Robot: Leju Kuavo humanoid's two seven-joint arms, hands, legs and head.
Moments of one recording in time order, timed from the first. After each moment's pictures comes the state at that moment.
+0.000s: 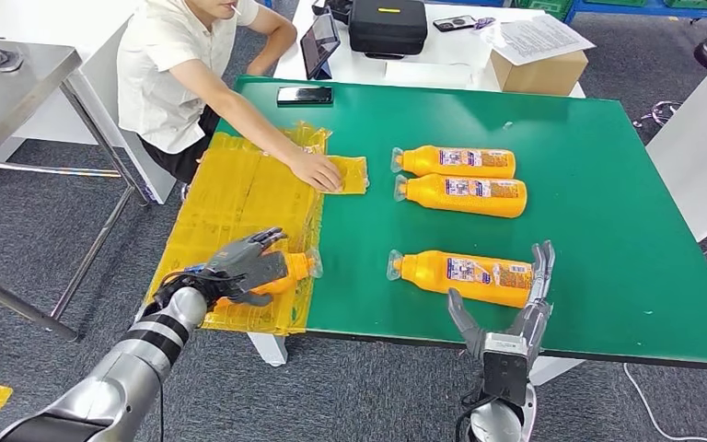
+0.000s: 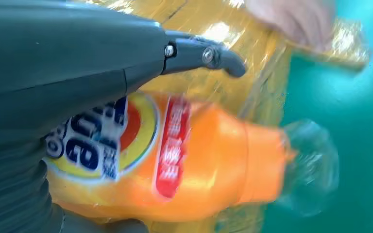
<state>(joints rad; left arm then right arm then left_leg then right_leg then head) -0.54 -0.08 -0.12 -0.68 -0.63 -0.02 -0.40 0.06 0.13 0.20 -1.49 0.27 -0.70 -0.70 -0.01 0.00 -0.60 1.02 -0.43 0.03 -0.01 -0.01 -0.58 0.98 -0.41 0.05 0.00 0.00</state>
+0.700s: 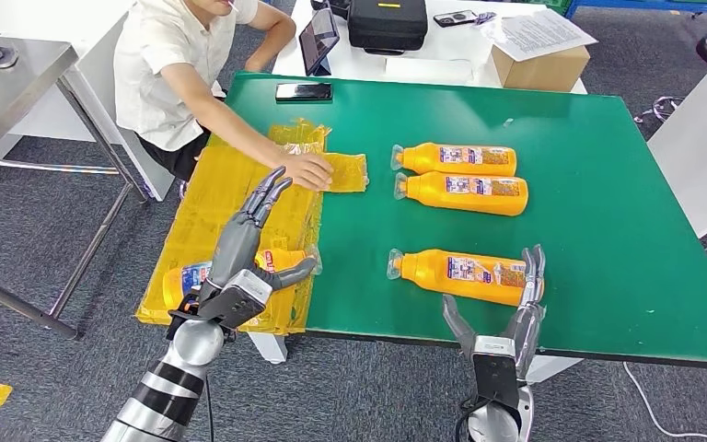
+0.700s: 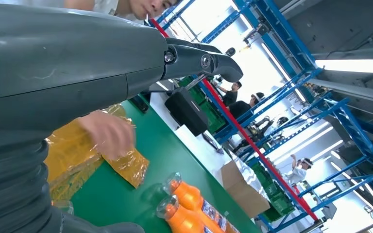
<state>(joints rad) -0.30 -0.15 -0.27 -1.27 -0.33 0.21 -0.53 0.07 0.13 0.19 -1.46 0.30 -0.70 -0.70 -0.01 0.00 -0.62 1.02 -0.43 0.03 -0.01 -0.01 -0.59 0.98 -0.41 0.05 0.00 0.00</state>
